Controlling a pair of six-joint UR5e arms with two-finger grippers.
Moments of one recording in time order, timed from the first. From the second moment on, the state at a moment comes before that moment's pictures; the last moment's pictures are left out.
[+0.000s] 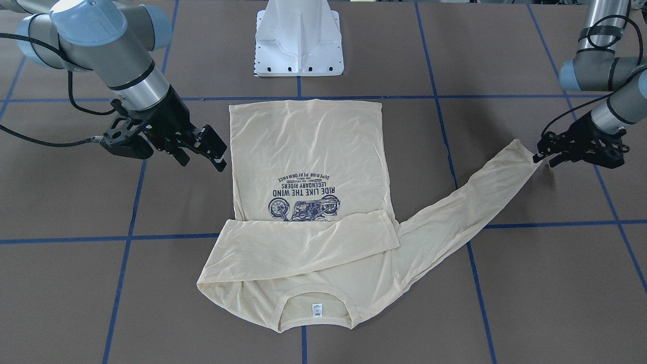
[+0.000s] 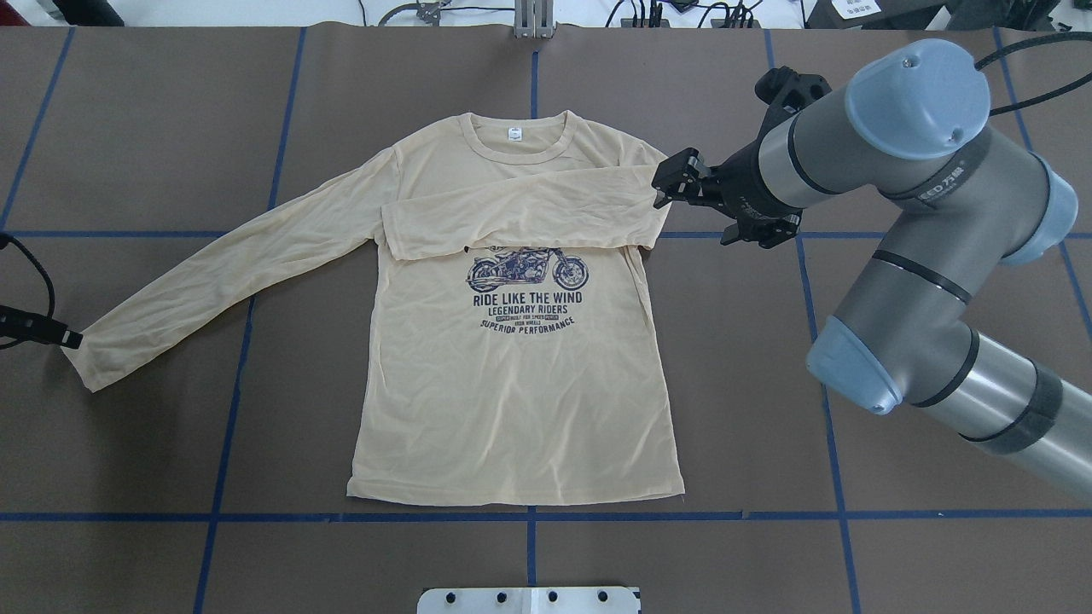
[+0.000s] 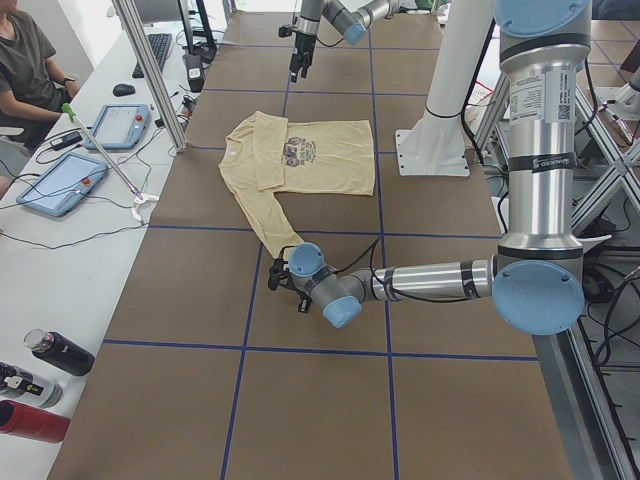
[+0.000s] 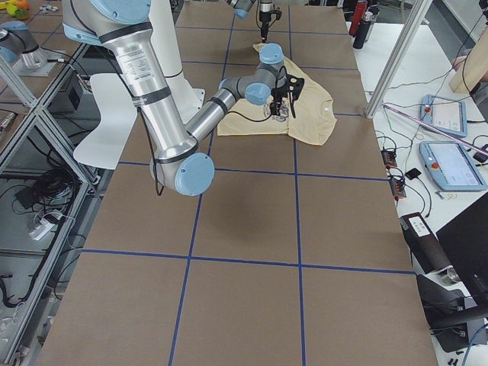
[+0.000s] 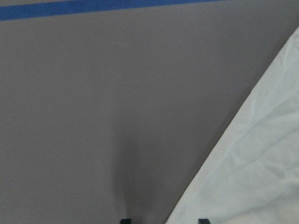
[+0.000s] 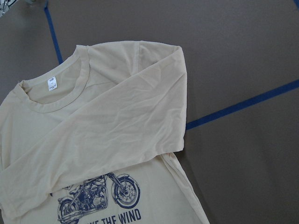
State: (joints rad) left arm -1.03 -1.50 -1.41 -2.51 -2.34 -0.67; right arm 0.77 -1.12 1.86 -1.30 2.01 1.53
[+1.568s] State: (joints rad) left arm -1.02 -1.53 -1.62 -2.49 -2.47 -0.85; right arm 0.78 -1.13 1.86 -1.30 2.01 1.54
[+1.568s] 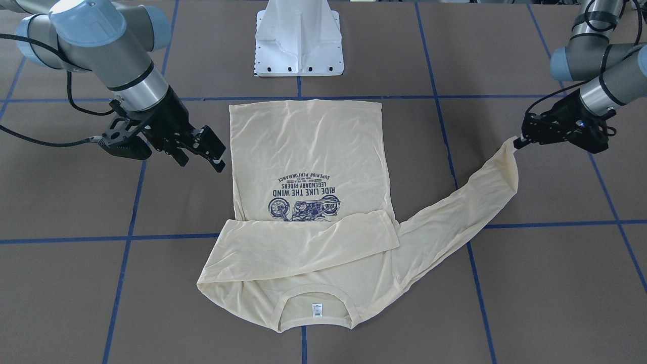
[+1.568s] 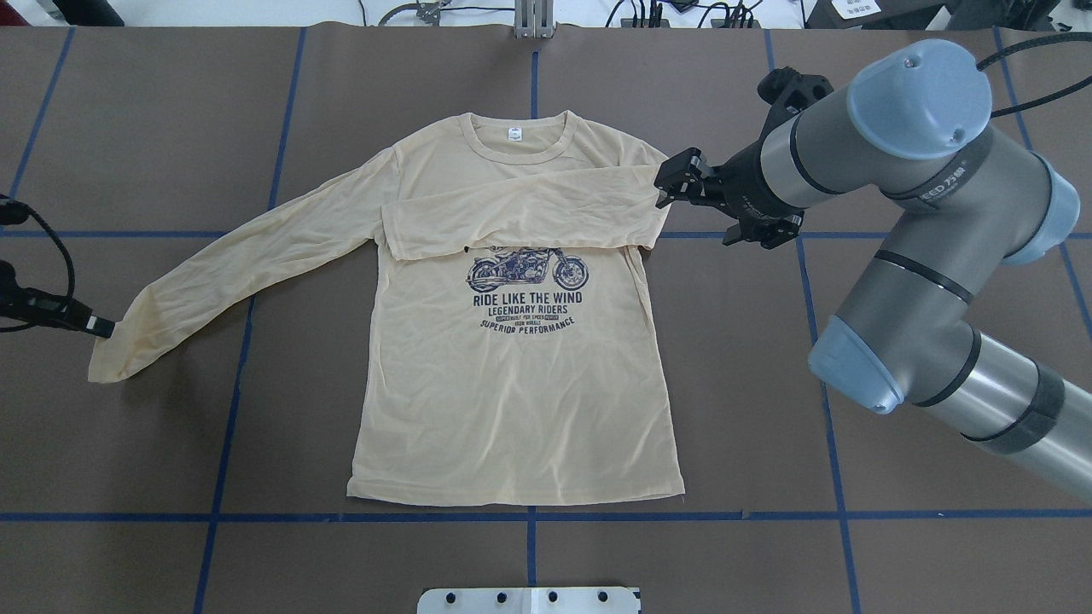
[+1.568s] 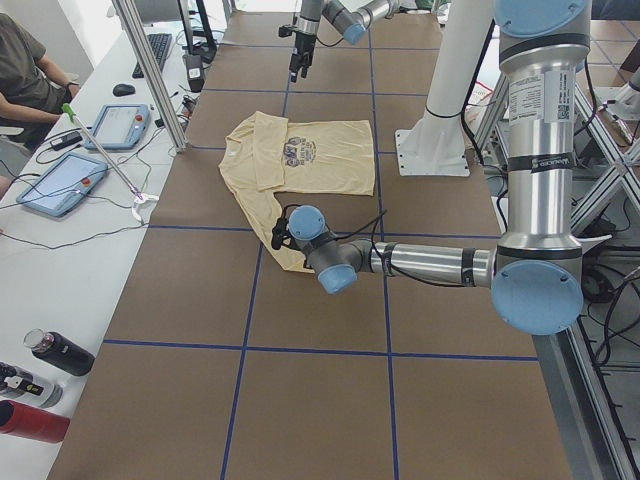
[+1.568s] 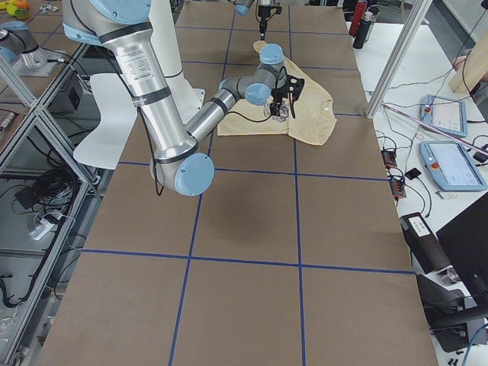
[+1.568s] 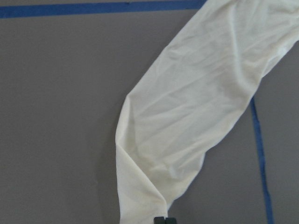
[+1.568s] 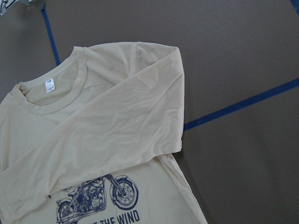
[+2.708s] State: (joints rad) left arm -0.87 -2.23 -1.59 -2.11 -2.22 -1.36; right arm 0.91 -1.28 1.86 -1.29 2.02 1.46
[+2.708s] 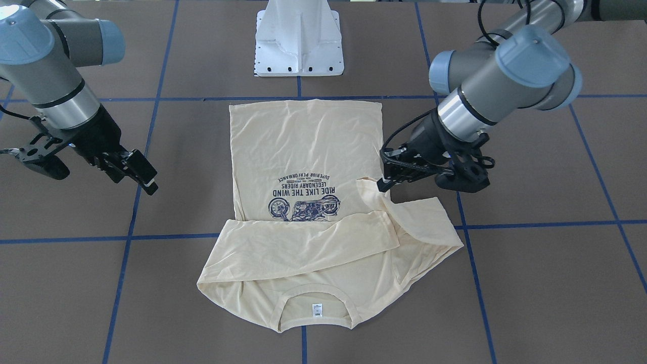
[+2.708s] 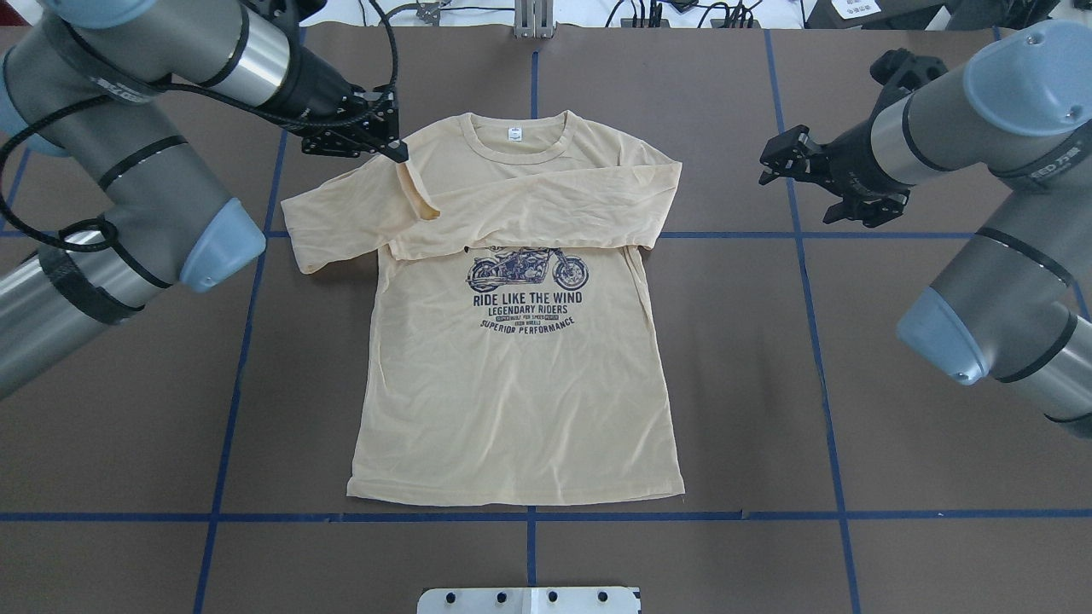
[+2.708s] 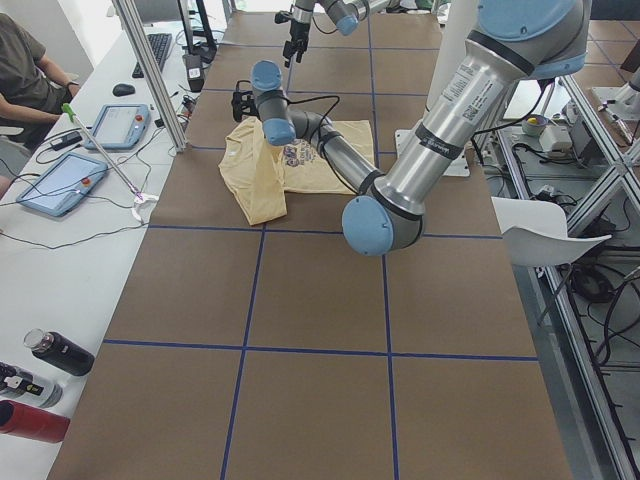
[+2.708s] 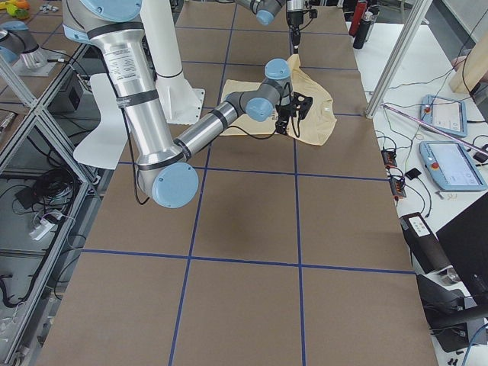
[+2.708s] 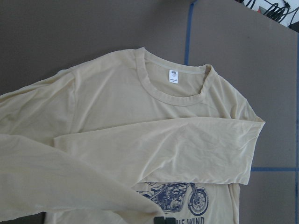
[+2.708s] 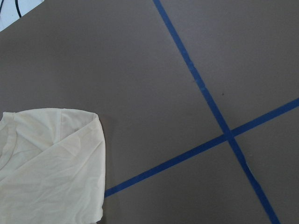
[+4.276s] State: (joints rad) left arm -0.54 -2.47 -1.46 -2.13 -1.80 -1.41; right arm 0.93 -1.29 1.83 -1.28 2.01 1.43
